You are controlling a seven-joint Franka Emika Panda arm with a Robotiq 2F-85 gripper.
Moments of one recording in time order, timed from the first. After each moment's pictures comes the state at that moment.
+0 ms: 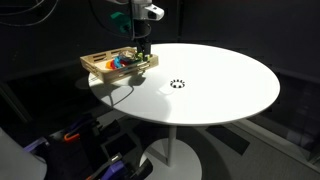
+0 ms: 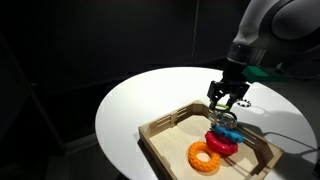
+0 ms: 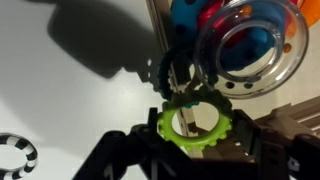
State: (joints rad) arm 0.18 0.10 0.13 -2.36 0.22 2.56 0.39
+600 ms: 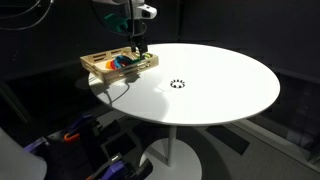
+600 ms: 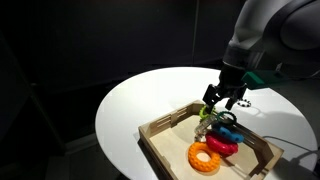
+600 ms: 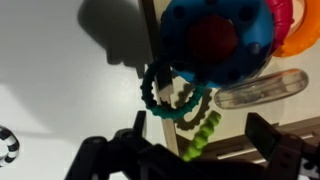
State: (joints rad) arm 0.22 0.11 0.14 -2.36 0.11 2.57 0.43
